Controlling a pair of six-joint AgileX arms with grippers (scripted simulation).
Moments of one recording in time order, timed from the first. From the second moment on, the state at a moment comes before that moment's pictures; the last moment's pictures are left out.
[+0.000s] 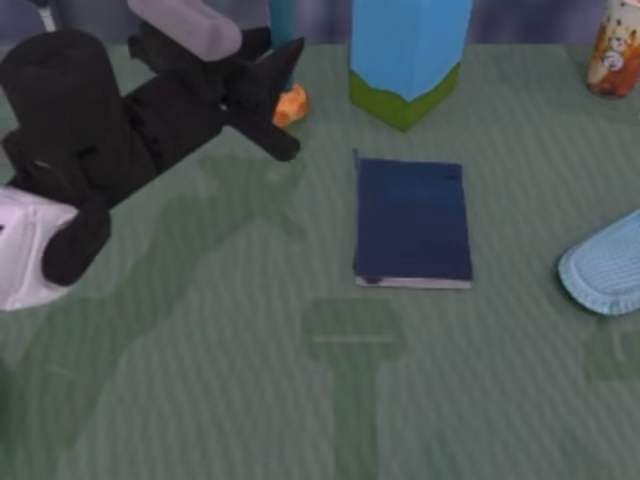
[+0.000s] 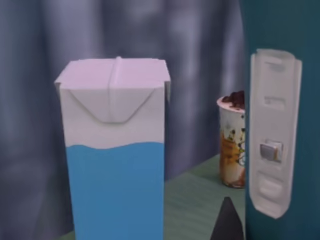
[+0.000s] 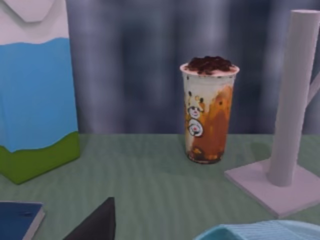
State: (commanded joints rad) left arm -0.41 1.62 0.77 0.85 0.39 0.01; right arm 0.00 0.00 0.00 0.00 0.00 0.00
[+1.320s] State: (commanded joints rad) left arm -0.62 1.57 0.72 0.96 0.16 -0.03; right arm 0.02 0.03 0.02 0.01 -0.01 0.00
